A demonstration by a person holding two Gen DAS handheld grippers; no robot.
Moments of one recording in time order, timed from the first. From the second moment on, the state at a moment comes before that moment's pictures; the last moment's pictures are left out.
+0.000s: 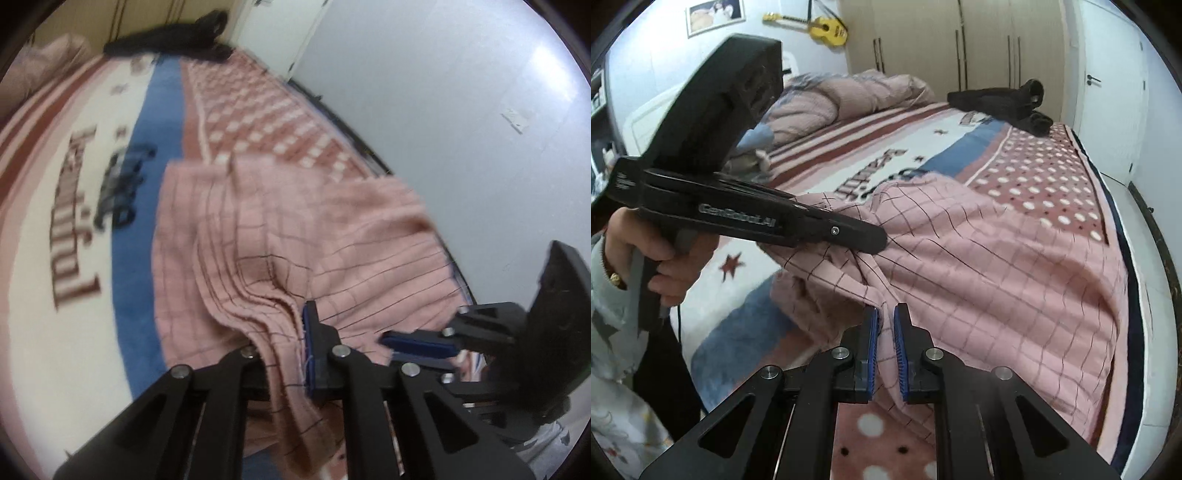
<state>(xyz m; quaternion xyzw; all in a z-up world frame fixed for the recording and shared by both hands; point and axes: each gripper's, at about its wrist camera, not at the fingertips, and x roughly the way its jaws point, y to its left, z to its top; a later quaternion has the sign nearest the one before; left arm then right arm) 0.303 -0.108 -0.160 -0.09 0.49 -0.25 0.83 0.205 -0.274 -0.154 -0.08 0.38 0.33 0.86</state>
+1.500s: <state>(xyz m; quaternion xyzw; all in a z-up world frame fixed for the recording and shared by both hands) 0.348 -0.057 -0.184 -0.14 0.51 -0.22 0.82 0.276 -0.429 -0.190 0.16 0.48 0.23 0.83</state>
